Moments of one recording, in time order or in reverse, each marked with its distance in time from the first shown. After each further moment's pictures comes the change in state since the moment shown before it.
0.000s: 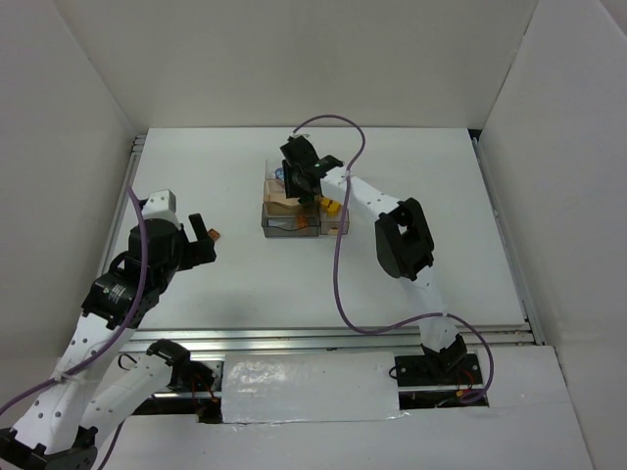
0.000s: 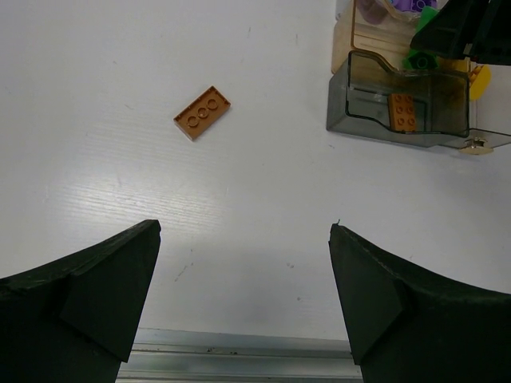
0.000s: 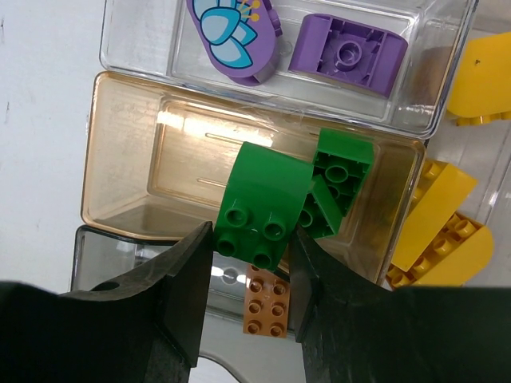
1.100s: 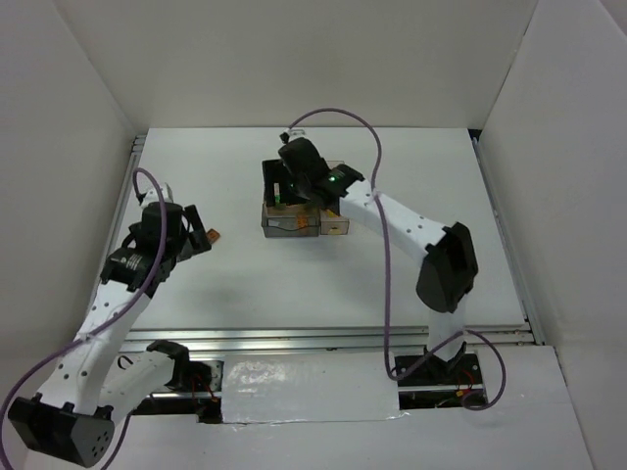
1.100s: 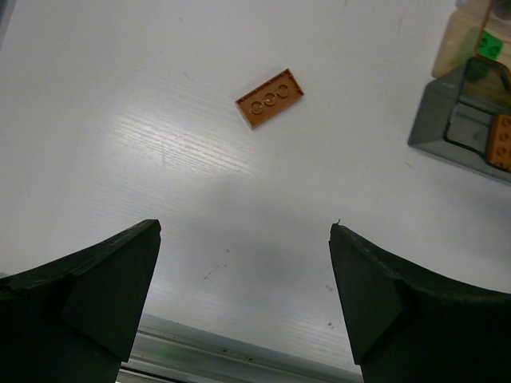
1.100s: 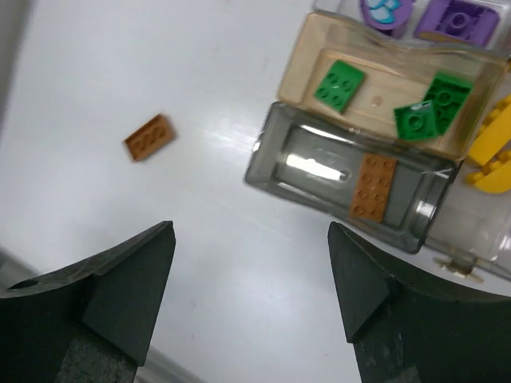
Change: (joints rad) left arm 0.124 0.158 0.000 0.003 -0.030 -0.026; right arm 0.132 -0.374 -0.236 0.035 -0.046 0.075
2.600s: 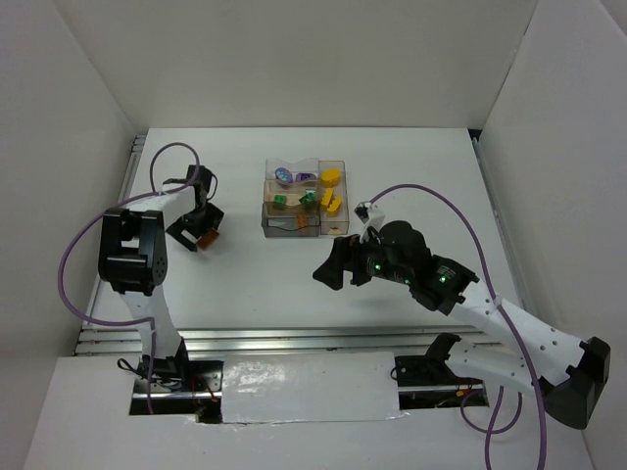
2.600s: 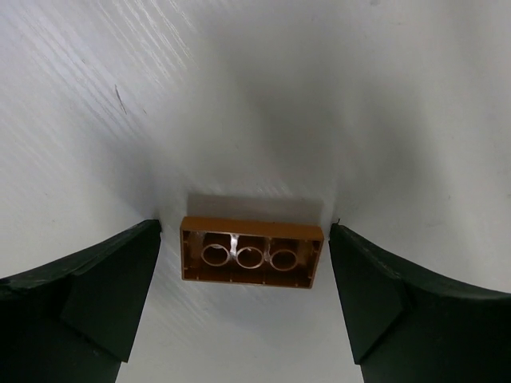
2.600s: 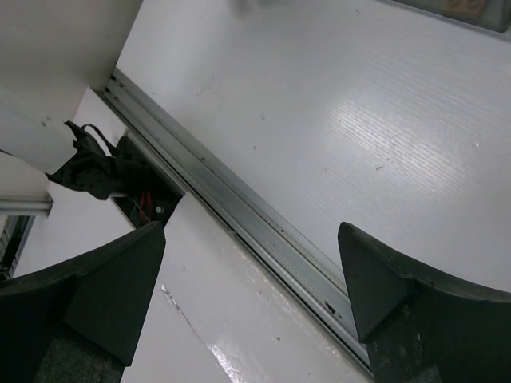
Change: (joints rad) left arm 0.200 1.050 0.377 0.039 0.051 -0.602; right arm 0.049 -1.022 -0.999 0.198 -0.319 0.122
